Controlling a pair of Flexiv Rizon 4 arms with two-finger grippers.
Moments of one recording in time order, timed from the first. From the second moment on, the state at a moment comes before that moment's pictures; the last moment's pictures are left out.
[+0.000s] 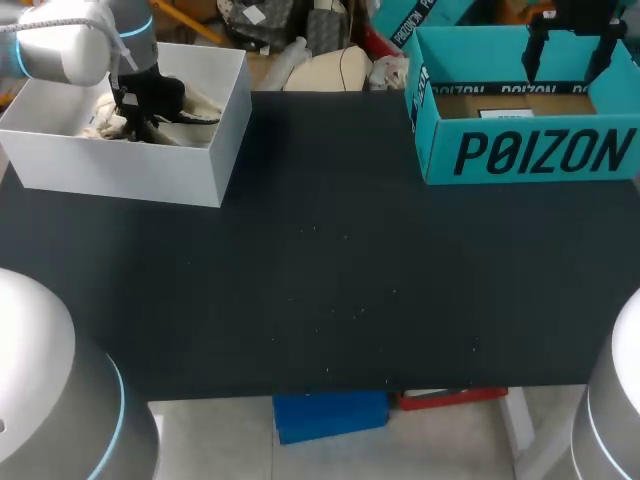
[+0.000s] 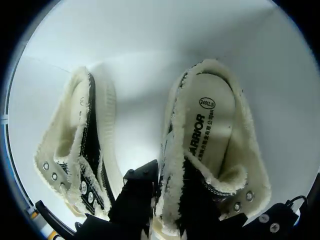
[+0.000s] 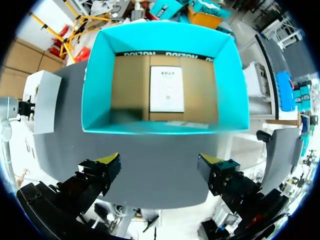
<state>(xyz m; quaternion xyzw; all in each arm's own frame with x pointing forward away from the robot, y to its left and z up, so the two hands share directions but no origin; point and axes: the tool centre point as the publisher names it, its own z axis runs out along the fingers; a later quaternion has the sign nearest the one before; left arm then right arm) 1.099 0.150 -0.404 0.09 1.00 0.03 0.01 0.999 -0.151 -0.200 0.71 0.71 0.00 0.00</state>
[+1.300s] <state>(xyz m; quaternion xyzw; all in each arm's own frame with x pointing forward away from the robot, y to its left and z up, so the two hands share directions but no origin) 1.000 0.006 -0.146 0.01 1.00 -0.04 0.04 0.998 -0.151 -0.200 0.71 0.71 0.00 0.00</state>
